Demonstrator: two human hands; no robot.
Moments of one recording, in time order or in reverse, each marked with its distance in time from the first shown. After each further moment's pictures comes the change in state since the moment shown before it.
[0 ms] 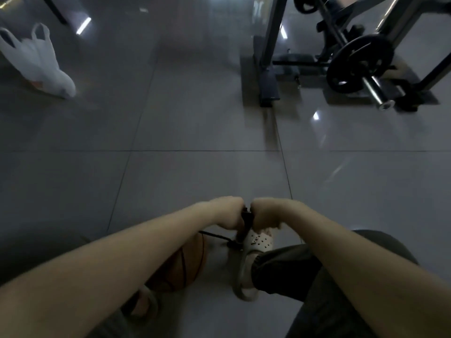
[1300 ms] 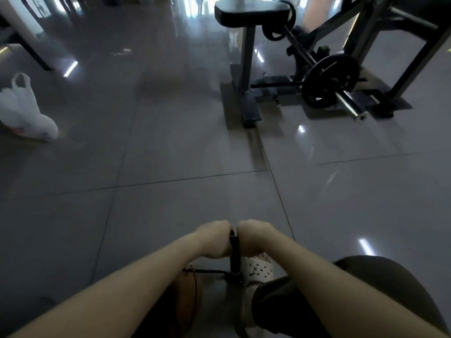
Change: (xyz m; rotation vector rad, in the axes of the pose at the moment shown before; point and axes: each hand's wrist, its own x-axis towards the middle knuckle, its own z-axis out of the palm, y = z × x) left_hand 0.028 -0.013 -0.001 0.044 0.105 -0.037; right_hand 0.031 0.006 0.005 -0.033 0.189 -0.020
